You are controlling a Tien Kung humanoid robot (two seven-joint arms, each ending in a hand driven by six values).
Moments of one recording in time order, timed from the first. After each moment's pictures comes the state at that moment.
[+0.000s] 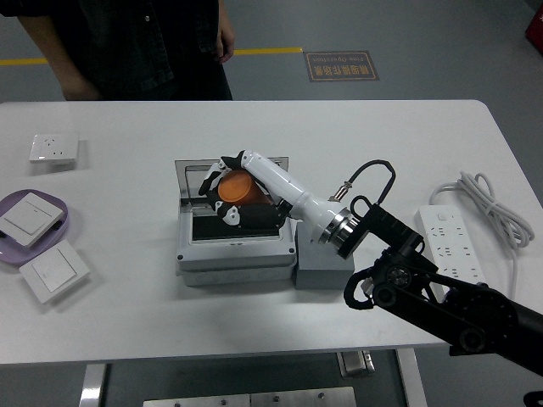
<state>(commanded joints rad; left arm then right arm) 0.10 0.24 -0.65 -0.25 0.42 -0.01 0.02 0.57 -0.26 0.59 1.58 -1.48 -0.15 -0.05</state>
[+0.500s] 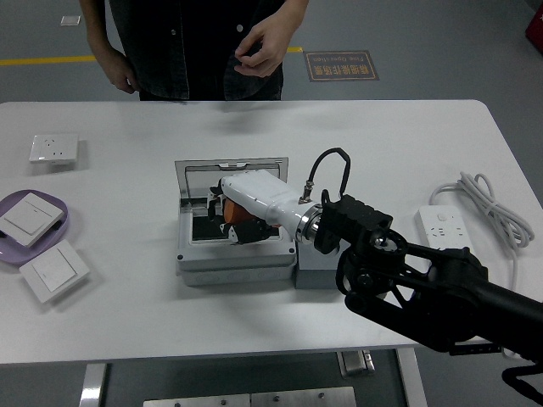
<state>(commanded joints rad) 0.10 0.24 -0.65 -0.25 0.41 -0.01 0.02 0.67 -0.21 0.52 1.50 -1.93 0.02 -0.28</state>
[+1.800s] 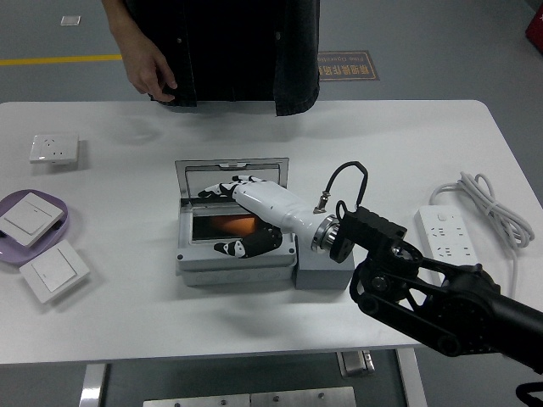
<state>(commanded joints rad) 0.08 0.23 -0.71 -0.27 0.49 -0.02 0.03 0.55 -0.28 0.59 1.51 -1.67 -0.08 -0.04</state>
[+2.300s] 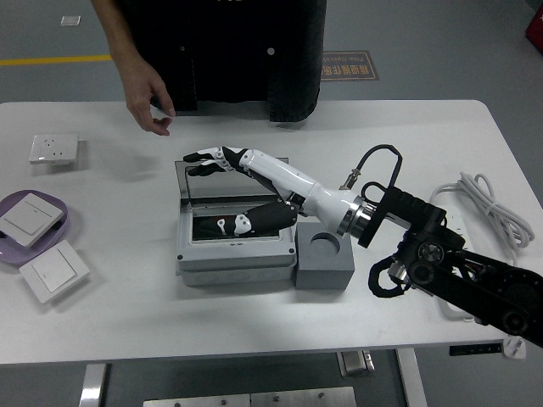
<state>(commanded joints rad) 0.08 0.24 -0.70 -0.27 0.48 -0.02 0.03 0.63 -0.37 0.66 1.64 -1.12 -0.01 0.03</state>
